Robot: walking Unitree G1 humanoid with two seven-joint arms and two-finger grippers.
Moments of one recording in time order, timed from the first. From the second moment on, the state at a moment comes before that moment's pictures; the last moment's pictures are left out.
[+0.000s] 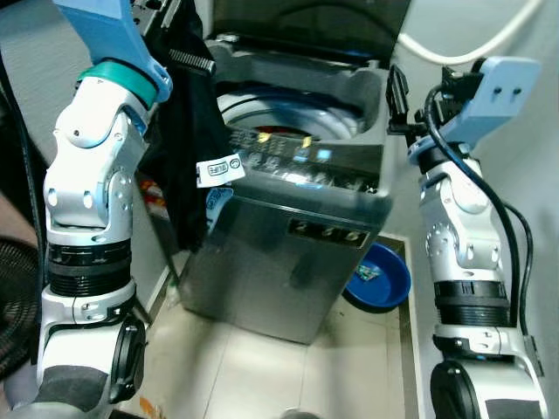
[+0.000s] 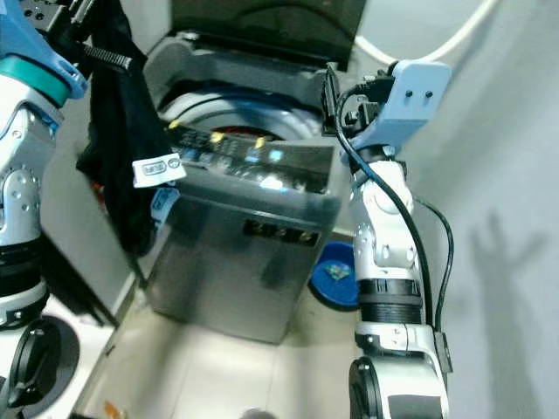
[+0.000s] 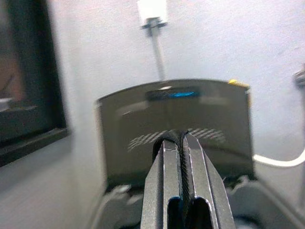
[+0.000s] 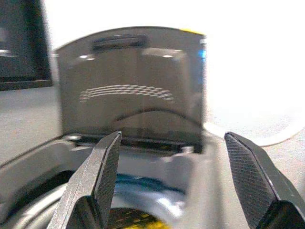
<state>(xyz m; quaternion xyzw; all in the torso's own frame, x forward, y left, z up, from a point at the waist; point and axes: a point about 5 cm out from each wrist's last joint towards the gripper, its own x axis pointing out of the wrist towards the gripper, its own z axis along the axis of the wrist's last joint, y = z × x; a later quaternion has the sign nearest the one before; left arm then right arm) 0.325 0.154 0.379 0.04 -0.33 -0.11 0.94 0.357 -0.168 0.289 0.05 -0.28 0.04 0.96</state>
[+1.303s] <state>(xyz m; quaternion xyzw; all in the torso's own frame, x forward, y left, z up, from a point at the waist) 0.324 0.140 0.374 0.06 -0.31 -0.18 0.93 0.357 -0.163 0.290 0.05 -0.28 0.05 0.96</state>
